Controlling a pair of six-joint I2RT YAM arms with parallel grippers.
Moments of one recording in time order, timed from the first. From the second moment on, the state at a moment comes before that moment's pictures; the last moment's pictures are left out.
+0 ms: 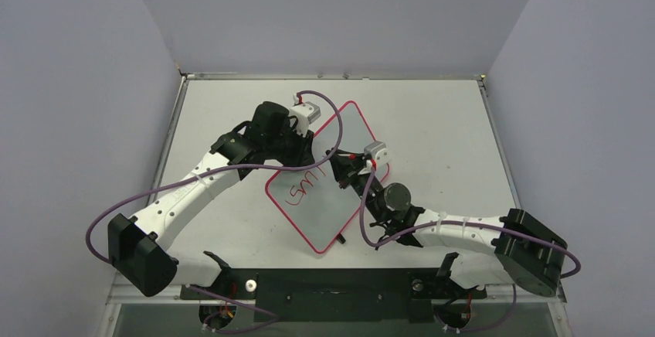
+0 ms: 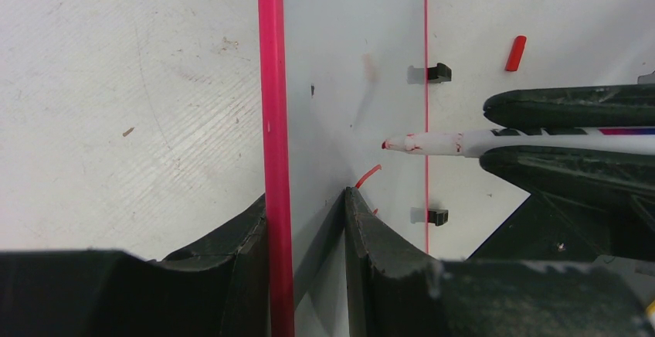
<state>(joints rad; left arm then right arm) -0.63 1.34 1.23 -0.62 0.19 -0.10 1.02 1.25 0.48 1.05 0.37 0.07</state>
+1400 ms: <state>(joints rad) -0.63 1.34 1.23 -0.62 0.19 -0.10 1.03 1.38 0.55 1.10 0.39 0.18</state>
